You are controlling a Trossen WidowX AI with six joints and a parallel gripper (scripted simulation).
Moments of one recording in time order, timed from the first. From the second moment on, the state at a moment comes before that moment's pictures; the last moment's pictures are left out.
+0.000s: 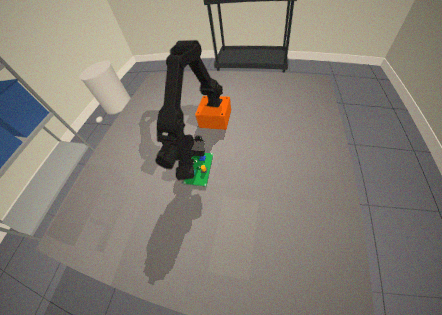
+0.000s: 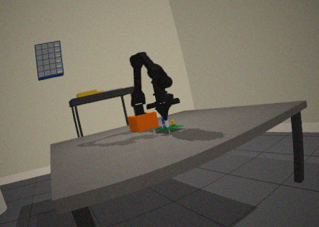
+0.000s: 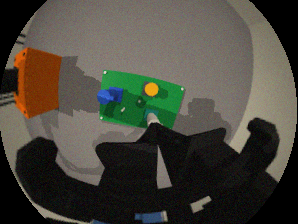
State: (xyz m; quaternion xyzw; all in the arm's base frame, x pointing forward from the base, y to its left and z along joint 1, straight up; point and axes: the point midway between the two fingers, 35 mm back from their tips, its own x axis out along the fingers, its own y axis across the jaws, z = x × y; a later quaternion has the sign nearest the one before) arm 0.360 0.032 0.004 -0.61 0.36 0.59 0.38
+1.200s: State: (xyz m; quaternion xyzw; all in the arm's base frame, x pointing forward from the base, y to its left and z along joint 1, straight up) arm 0.361 0.032 0.022 -0.61 0.37 0.60 0.37
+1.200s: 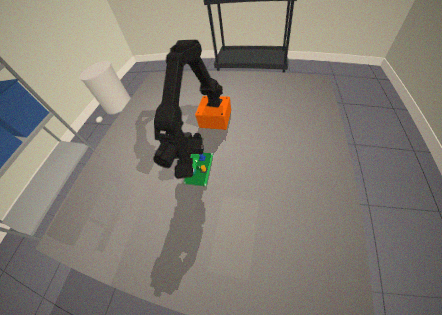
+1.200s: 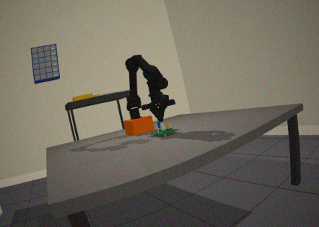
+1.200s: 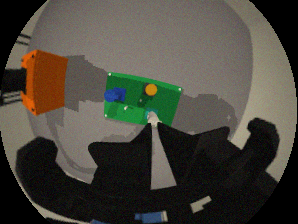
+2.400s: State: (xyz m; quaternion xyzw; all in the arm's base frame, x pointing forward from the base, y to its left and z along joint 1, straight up) arm 0.194 0.026 0.044 -0.61 0.36 0.60 0.37
